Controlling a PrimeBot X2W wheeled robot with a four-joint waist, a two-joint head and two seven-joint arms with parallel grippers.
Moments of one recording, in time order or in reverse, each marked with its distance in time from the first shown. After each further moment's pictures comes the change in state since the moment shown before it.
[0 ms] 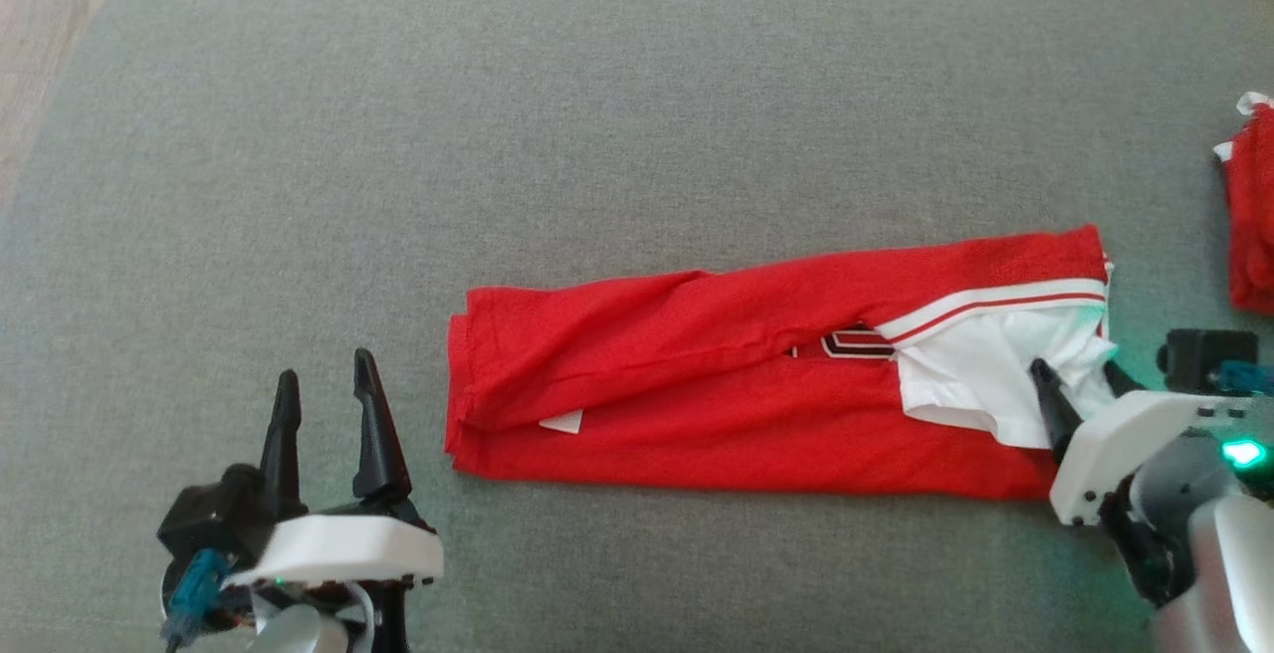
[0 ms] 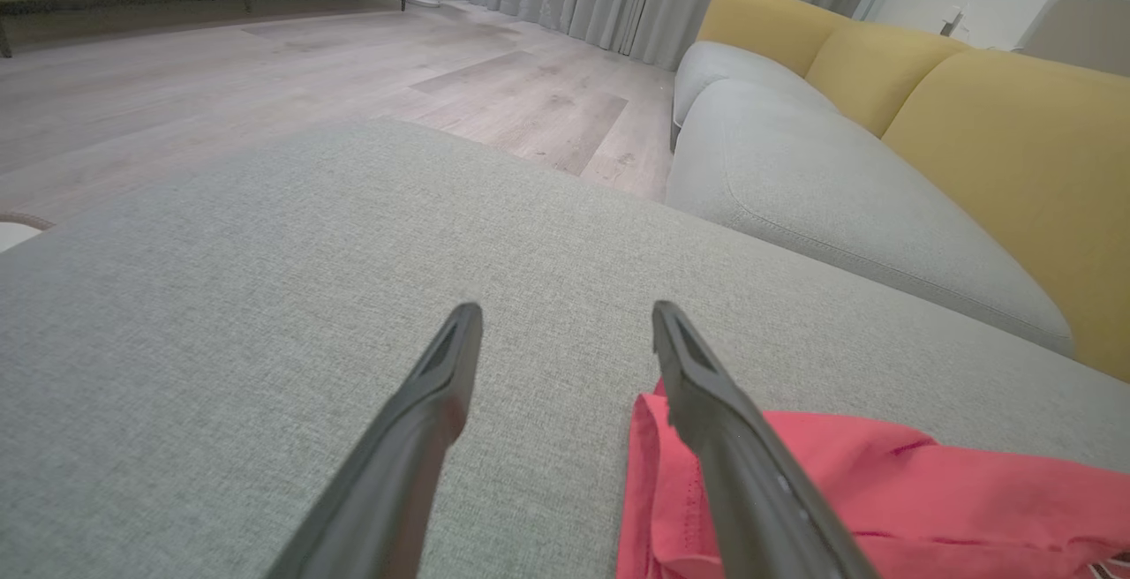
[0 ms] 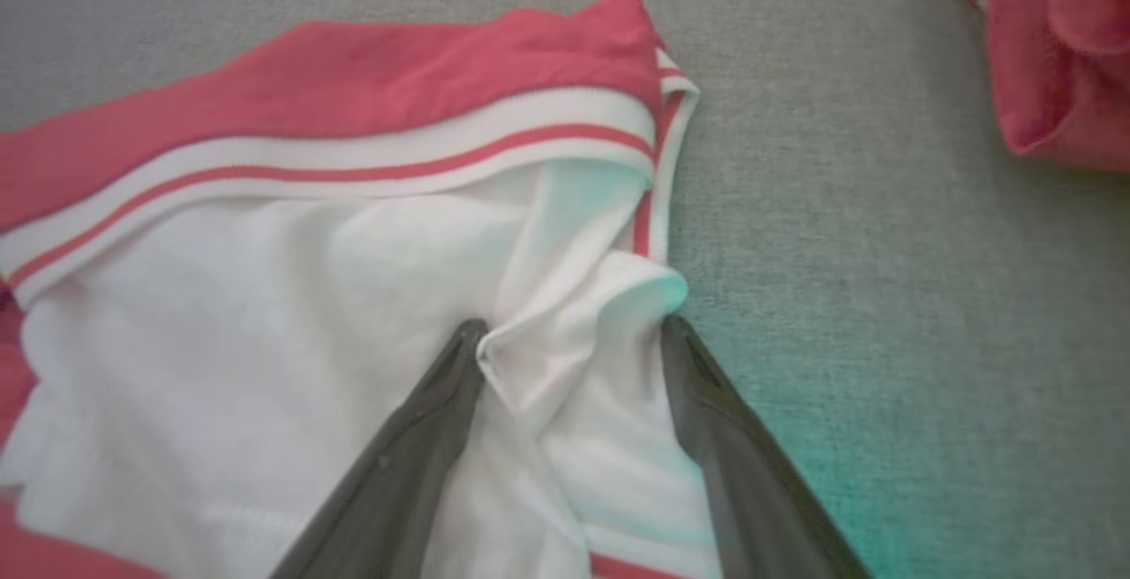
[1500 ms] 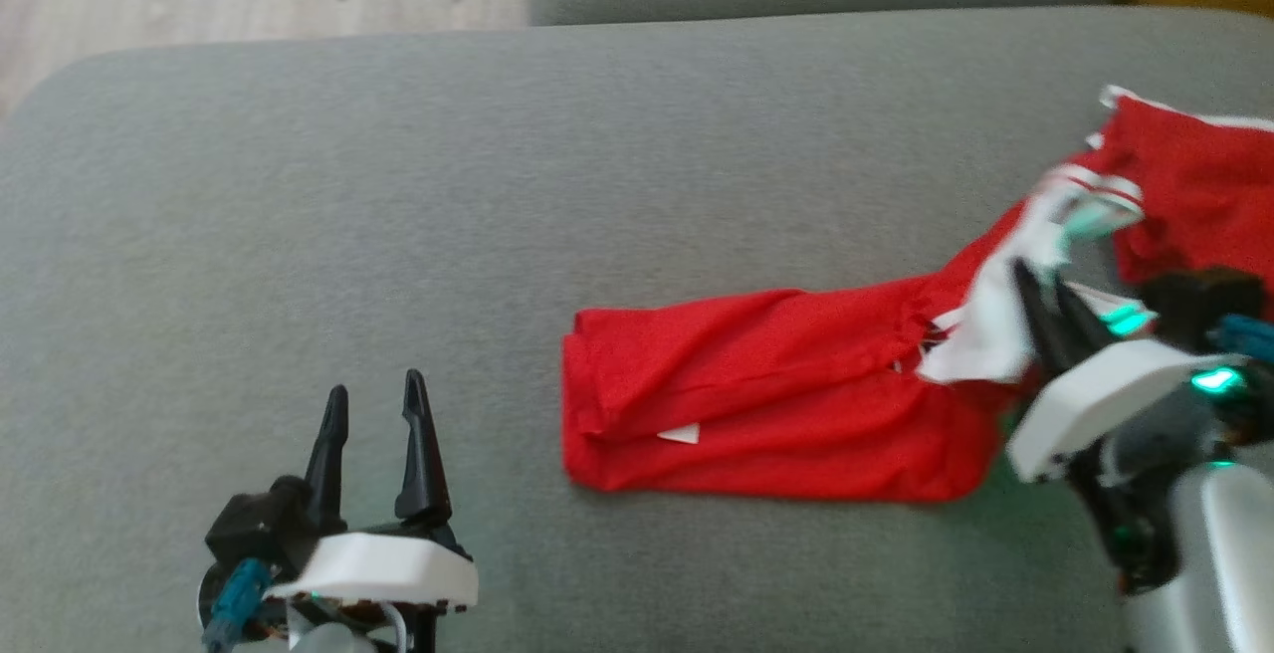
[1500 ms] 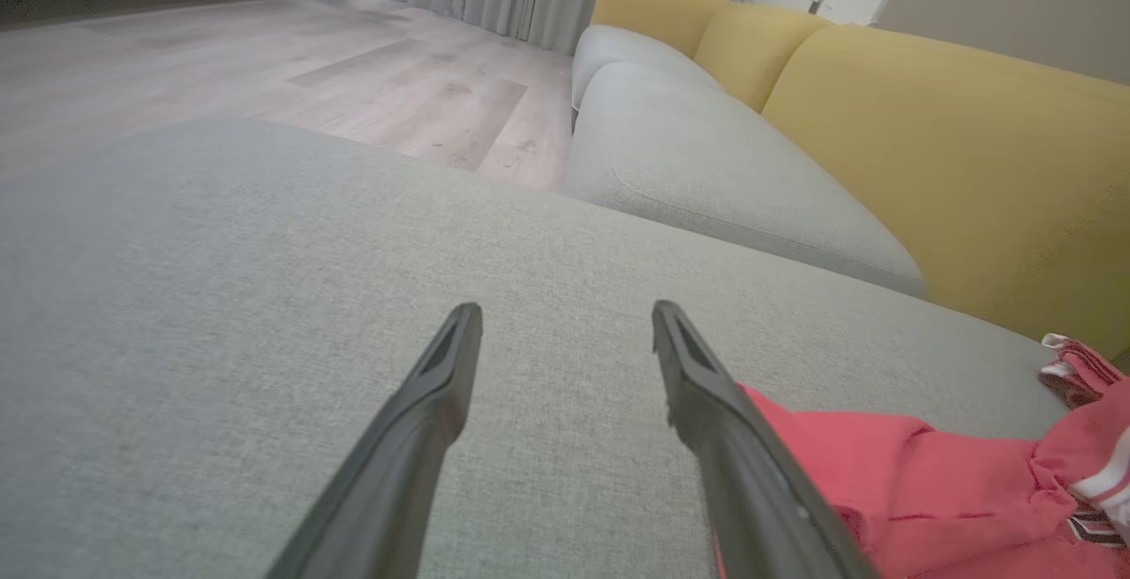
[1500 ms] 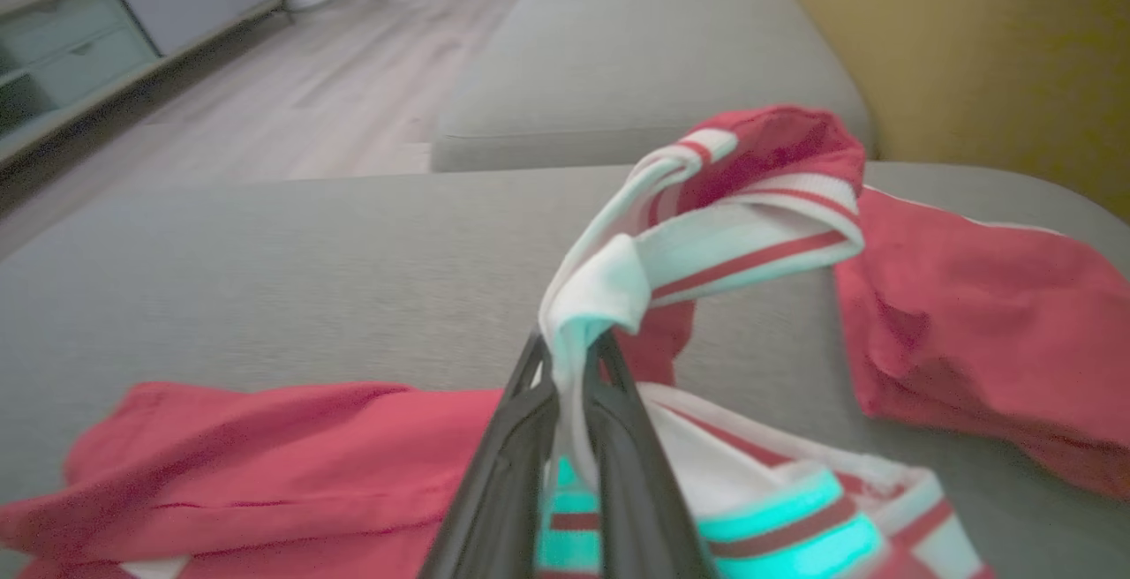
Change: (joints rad) left arm 0.014 0.003 -0.068 -0.013 0.017 -0.001 0.028; right arm 0.028 0.024 0.066 -0.312 0.036 0.000 -0.012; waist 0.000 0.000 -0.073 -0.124
